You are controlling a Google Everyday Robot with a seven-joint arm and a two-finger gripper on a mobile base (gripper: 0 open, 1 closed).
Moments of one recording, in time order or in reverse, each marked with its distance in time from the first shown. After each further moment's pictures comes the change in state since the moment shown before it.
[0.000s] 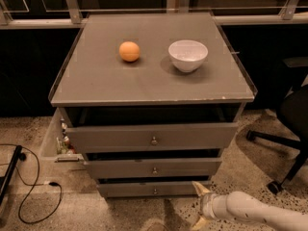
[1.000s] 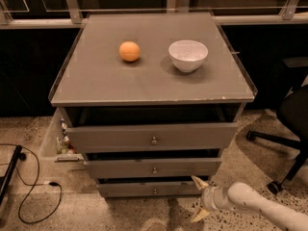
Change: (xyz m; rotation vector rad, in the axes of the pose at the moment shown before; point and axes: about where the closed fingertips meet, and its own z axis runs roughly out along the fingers) arm 0.026 -0.033 0.035 -0.021 -0.086 -0.030
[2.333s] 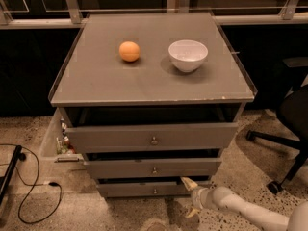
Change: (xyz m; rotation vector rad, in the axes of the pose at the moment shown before) arm 0.030 -0.011 0.084 0.065 0.056 -0.305
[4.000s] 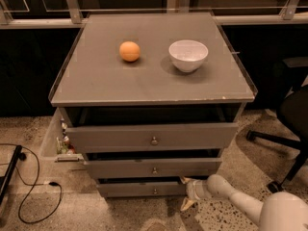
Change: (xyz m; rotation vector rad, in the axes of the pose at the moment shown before) arm 0.016 -0.020 0.052 -0.070 -0.075 0.042
